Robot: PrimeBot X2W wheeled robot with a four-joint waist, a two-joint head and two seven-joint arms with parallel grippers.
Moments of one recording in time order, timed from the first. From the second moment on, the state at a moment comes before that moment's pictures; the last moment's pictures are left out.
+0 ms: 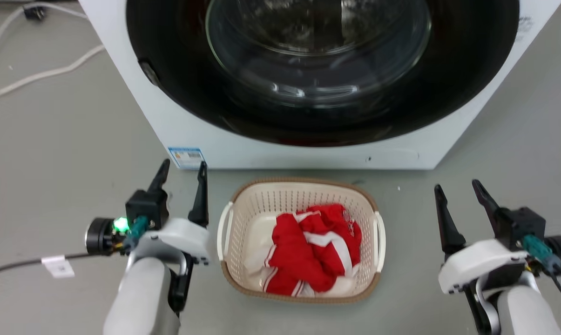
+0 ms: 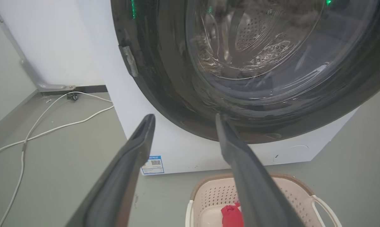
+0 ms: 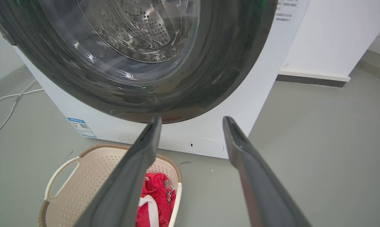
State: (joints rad) left arm -0.36 0.07 -0.10 0.45 -0.10 -0.02 -0.26; right arm -0.16 -0.05 -0.03 0.18 0.00 0.13 -0.10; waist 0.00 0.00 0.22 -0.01
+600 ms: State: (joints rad) left arm -0.70 0.13 -0.10 0.83 -0.13 -0.08 -0.23; right arm -0.49 -0.05 0.06 0.55 0.07 0.13 -0.05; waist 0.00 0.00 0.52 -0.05
